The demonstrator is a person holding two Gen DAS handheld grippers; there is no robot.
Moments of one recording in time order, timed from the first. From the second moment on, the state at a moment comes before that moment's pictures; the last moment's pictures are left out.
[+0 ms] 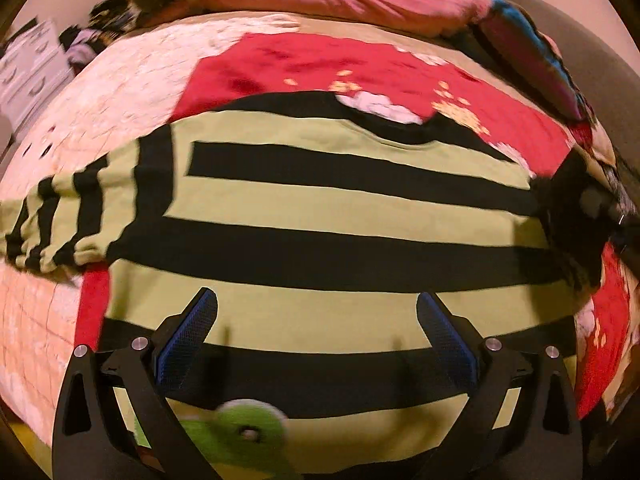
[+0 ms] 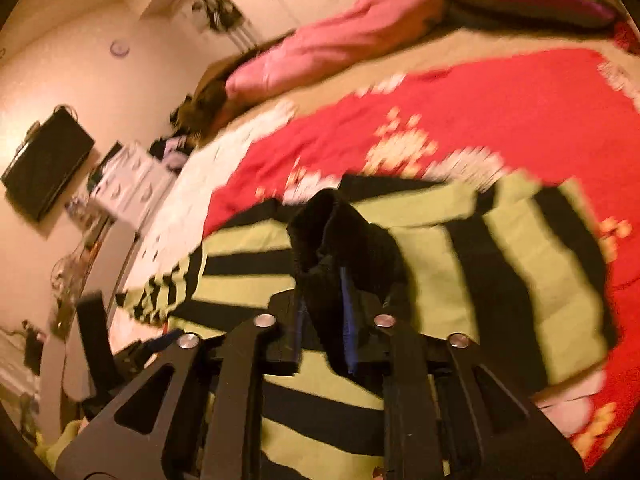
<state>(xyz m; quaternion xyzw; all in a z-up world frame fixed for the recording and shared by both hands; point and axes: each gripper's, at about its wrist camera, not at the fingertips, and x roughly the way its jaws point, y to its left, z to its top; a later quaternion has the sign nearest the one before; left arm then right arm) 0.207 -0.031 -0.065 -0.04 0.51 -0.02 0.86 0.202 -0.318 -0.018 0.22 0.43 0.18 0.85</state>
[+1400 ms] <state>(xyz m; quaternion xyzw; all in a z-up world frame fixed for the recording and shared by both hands) 0.246 -0.157 -0.081 -0.21 0.49 -0.25 0.81 0.172 -0.398 -0.042 0.18 0.43 0.01 0.88</state>
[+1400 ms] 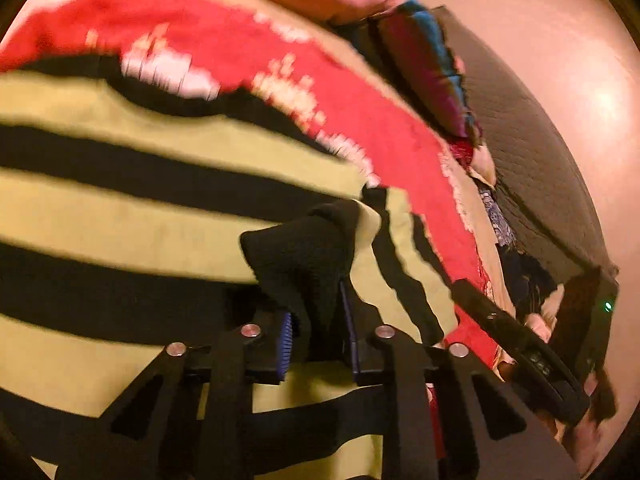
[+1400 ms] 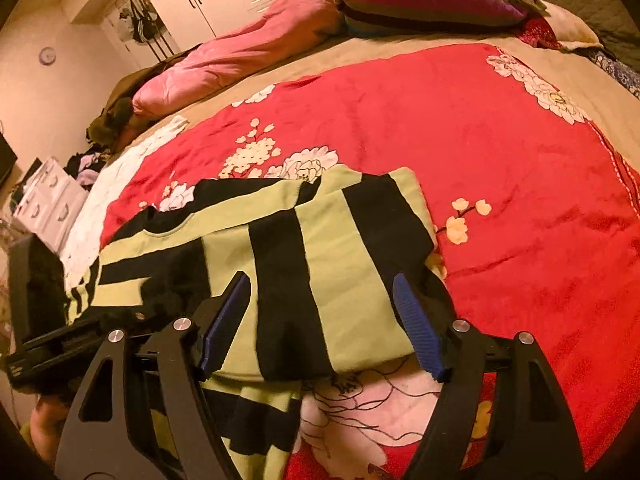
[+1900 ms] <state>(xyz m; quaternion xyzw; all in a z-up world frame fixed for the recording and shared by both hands) 0.239 -0.027 -0.001 -0.14 0.39 -0.10 0.90 0.168 -0.342 -0.026 0.15 0.42 0.09 0.89</state>
